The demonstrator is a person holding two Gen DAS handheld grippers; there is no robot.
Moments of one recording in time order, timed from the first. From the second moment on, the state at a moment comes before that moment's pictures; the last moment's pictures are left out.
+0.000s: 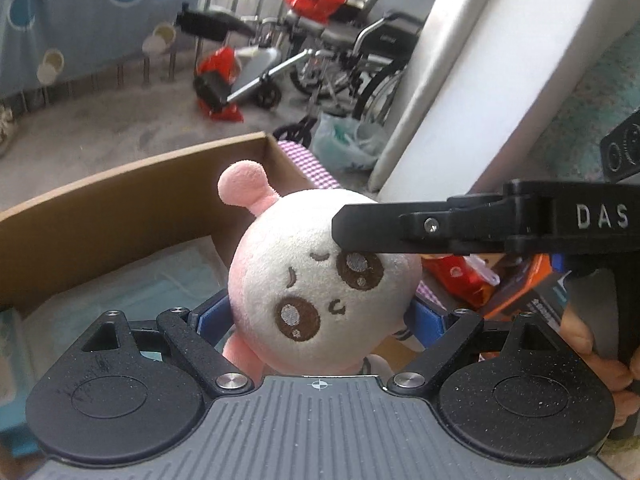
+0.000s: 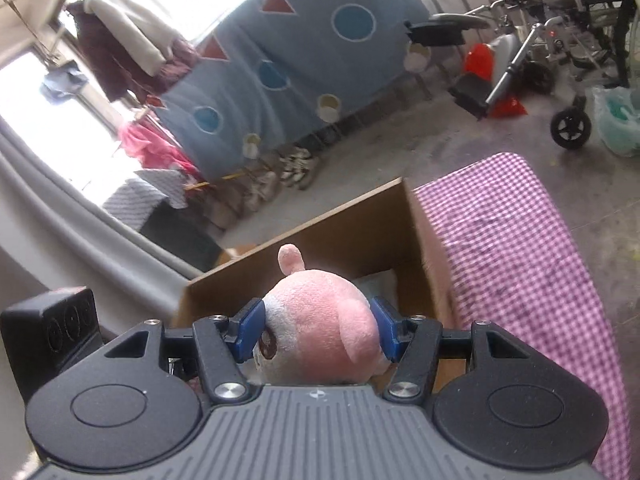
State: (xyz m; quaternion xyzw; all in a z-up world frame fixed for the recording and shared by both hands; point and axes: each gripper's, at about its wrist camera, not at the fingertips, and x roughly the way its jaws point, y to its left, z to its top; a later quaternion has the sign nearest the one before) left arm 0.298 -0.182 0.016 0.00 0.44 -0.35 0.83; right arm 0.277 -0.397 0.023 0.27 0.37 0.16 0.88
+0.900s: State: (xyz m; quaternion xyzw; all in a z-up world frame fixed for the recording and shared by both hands) left arm 0.341 -0.204 -0.011 0.05 0.48 -0.31 0.82; right arm 0.328 -0.389 0.006 0.21 0.41 0.14 0.88
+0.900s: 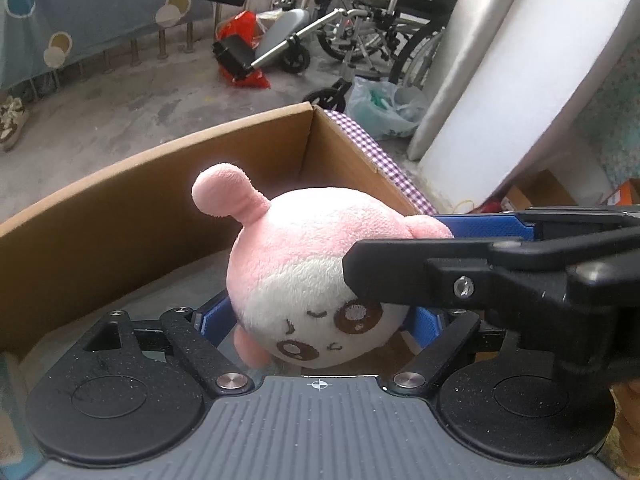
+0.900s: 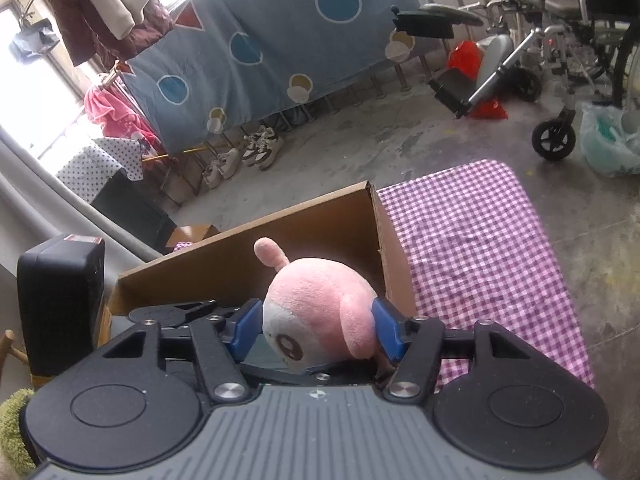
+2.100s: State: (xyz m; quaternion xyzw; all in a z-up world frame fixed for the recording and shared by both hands) left arm 0.360 -0.214 -0.004 0.08 0.53 -0.32 0.78; right arm 0.313 -0.415 0.041 0.22 0.38 0.11 0.89
